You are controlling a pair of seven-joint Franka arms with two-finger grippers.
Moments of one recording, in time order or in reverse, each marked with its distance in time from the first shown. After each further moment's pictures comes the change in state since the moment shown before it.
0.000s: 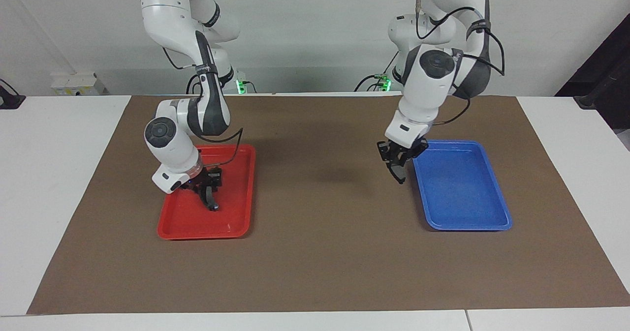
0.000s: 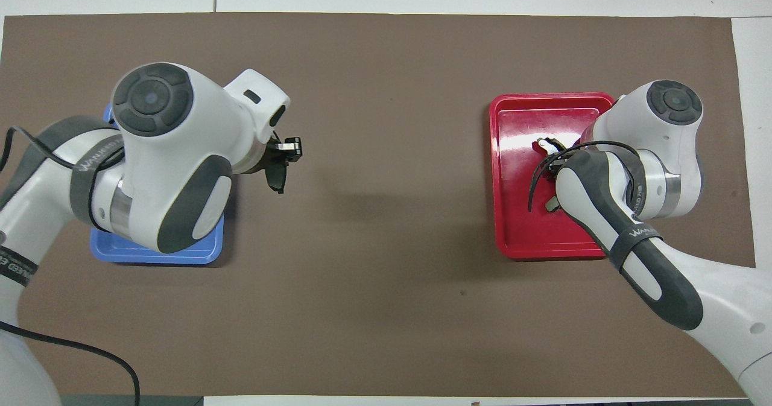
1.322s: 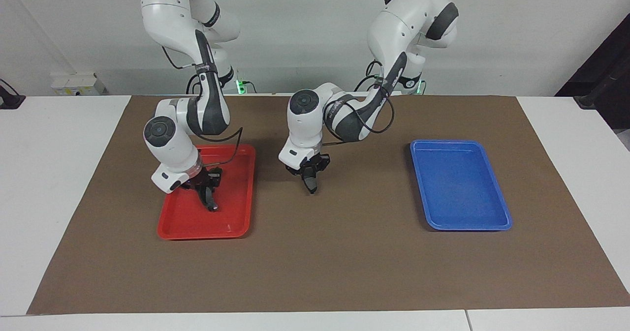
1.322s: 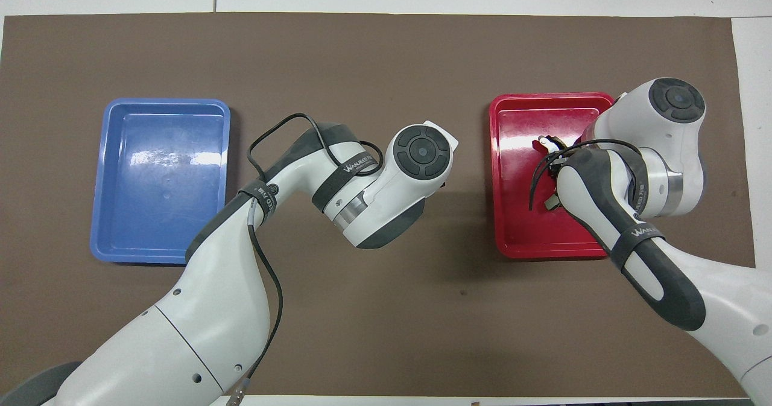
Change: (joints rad) left arm -0.326 0.471 -0.028 0.296 0.234 0.062 -0.427; right arm 0.000 -0.004 0.000 0.025 0.000 -0.023 -0.005
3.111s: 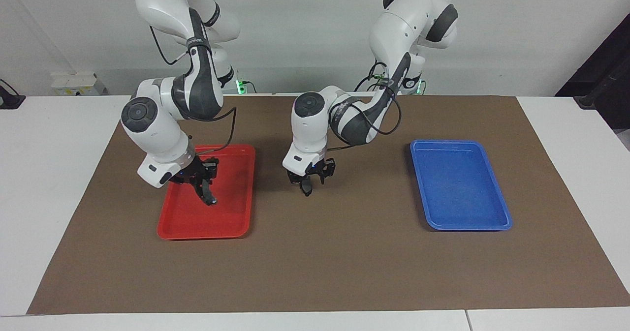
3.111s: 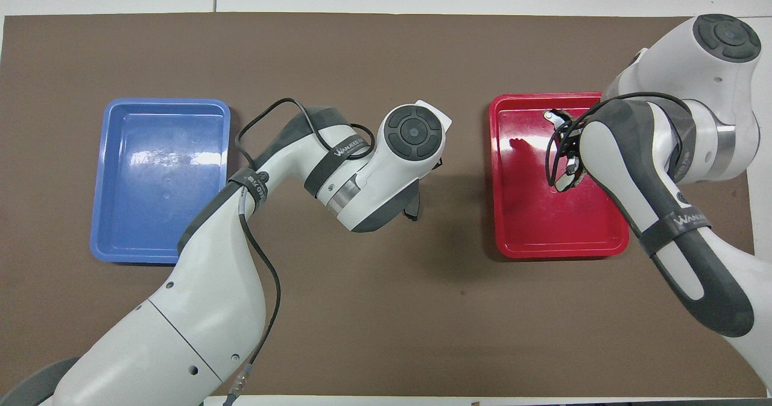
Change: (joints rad) left arm -0.016 -0.005 0.068 0.085 0.002 -0.015 0.001; right arm 0.003 -0.015 0.014 0.238 0.033 -0.267 -0.065
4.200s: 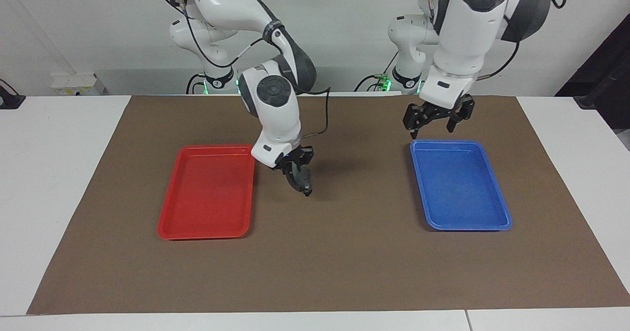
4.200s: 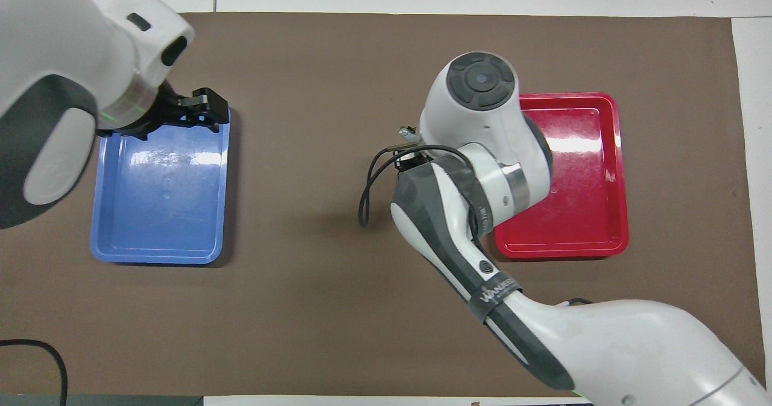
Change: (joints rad) left arm 0.414 -0.493 0.067 -0.022 -0.161 -0.501 0.607; right arm 0.366 0.146 0.079 0.162 0.006 0.077 0.475
